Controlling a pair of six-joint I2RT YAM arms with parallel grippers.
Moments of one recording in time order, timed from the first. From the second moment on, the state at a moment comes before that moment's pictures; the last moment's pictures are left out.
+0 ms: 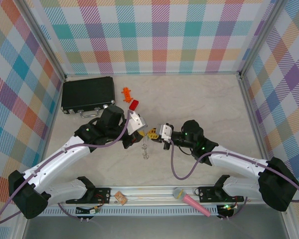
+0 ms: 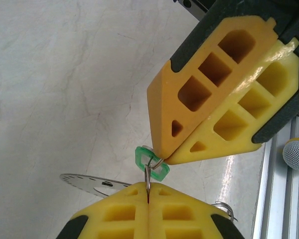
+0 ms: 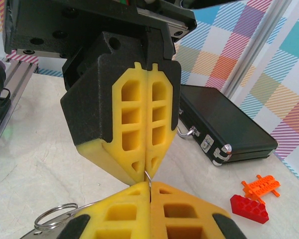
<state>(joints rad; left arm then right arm) -0.69 1.11 0.99 -0.62 0.40 0.30 0.83 1.15 0.56 0.44 -0.46 -0.40</state>
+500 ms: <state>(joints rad) -0.69 1.11 0.99 -0.60 0.38 0.23 0.85 1.17 0.56 0.44 -0.44 -0.40</state>
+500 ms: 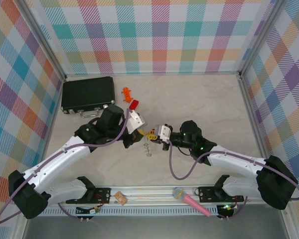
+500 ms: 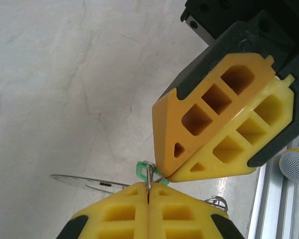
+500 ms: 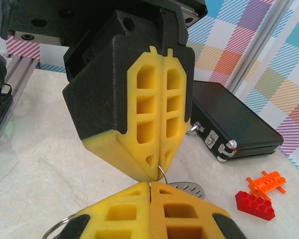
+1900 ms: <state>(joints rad) -0.71 1.07 0.81 -0.03 0.38 -0.04 0.74 0.92 0.52 0.36 -0.31 -0.07</state>
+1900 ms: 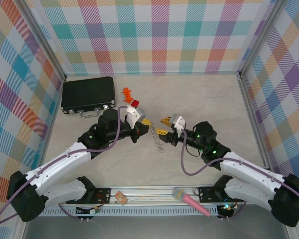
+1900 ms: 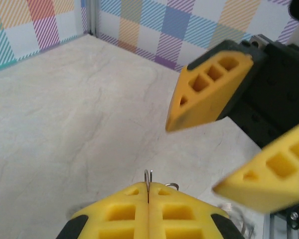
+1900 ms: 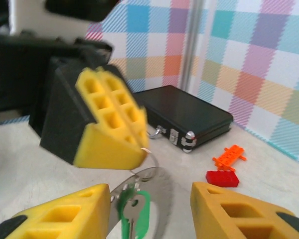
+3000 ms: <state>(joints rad) -0.71 1.21 0.69 0.50 0.56 -0.18 0.45 1.11 0.65 0.40 -0.86 0.42</state>
